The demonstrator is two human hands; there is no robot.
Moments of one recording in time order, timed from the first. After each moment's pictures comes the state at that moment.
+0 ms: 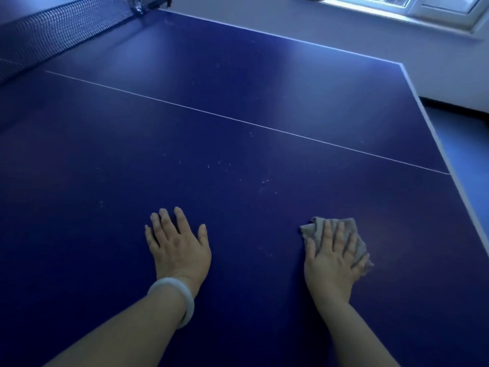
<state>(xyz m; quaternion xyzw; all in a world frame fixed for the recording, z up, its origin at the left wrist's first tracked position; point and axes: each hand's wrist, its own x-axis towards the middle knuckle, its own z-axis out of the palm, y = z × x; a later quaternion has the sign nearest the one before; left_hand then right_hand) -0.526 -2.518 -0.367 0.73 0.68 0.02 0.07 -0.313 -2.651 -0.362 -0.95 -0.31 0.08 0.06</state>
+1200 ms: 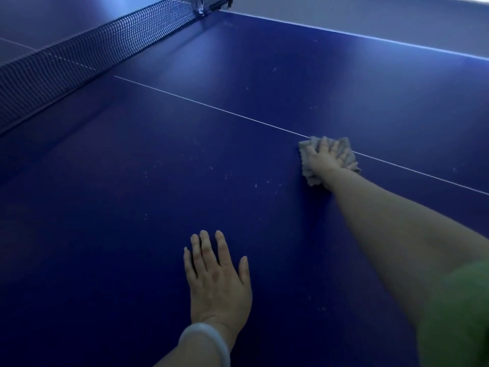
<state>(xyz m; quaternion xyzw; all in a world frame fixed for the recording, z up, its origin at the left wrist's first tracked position) -0.523 -2.517 -0.360 0.73 0.68 -0.02 0.07 -0.252 -2.331 -0.333 -0.88 -0.40 0.25 0.08</state>
